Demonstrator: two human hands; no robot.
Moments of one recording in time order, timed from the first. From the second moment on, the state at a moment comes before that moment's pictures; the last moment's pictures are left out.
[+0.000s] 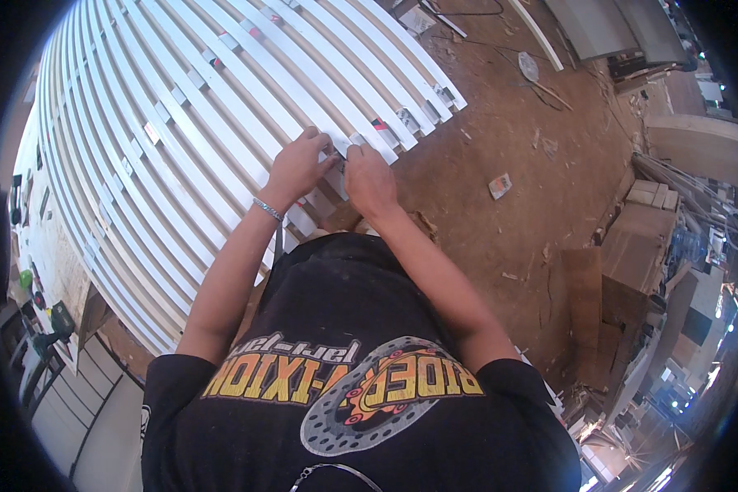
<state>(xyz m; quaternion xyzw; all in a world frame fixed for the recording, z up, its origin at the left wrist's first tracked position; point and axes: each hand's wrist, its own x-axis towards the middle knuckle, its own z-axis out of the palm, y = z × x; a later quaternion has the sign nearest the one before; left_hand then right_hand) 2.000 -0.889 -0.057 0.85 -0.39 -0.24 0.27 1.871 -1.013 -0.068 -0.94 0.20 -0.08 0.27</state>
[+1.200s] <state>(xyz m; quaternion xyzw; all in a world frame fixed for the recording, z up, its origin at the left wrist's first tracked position) 1.859 -0.848 0.069 0.66 -0.20 -0.58 0.43 1.786 -1.083 0.016 -0.53 0.03 0.37 0.76</state>
